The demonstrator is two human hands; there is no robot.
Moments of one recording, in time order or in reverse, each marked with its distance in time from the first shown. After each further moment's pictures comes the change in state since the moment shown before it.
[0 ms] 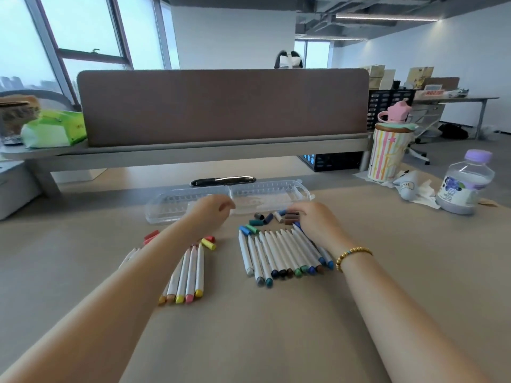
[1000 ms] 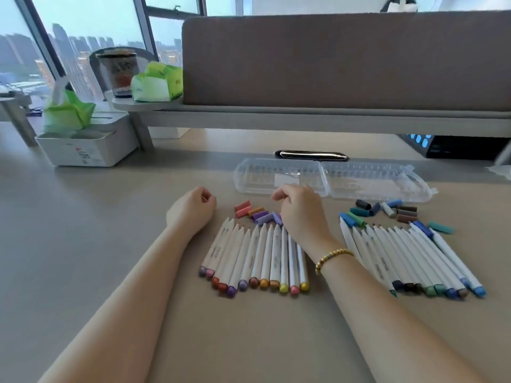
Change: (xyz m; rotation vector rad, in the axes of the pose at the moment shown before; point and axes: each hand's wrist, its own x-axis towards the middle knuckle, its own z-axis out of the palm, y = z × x) left_hand -0.068 -0.176 -0.028 -0.039 0.286 -0.634; right_hand 0.028 -0.135 0.154 0.153 0.114 -0.352
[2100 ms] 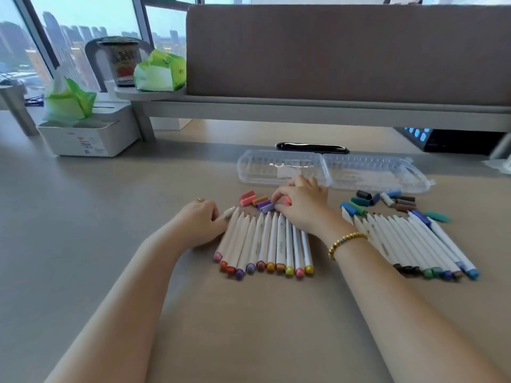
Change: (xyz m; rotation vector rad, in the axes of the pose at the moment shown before) left_hand -0.048 -0.005 -0.023 0.182 -0.325 0.194; right_hand 0.002 -0.003 -0.011 -0.374 -0.361 -0.032
